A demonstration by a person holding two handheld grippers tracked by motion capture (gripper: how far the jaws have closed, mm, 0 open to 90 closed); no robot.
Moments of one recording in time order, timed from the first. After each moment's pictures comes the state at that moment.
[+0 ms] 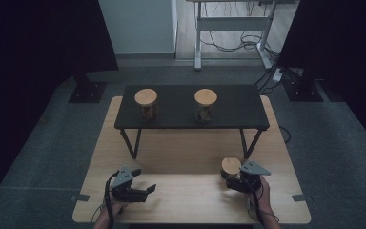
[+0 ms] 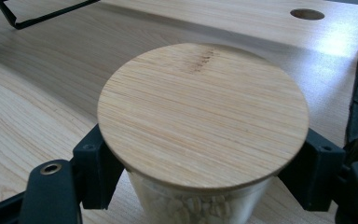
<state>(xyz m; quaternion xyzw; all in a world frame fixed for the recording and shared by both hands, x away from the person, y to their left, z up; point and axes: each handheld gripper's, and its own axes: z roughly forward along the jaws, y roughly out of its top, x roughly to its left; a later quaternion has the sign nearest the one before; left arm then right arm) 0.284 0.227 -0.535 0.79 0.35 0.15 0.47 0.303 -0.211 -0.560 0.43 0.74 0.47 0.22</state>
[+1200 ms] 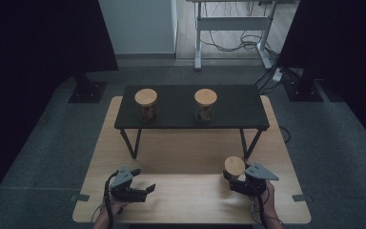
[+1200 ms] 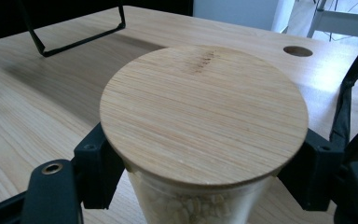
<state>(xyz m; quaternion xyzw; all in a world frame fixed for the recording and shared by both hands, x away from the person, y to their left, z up) 0.284 0.228 -0.534 0.79 0.36 0.15 0.47 0.282 -0.217 -0.535 0.41 0.72 0.51 0.24</state>
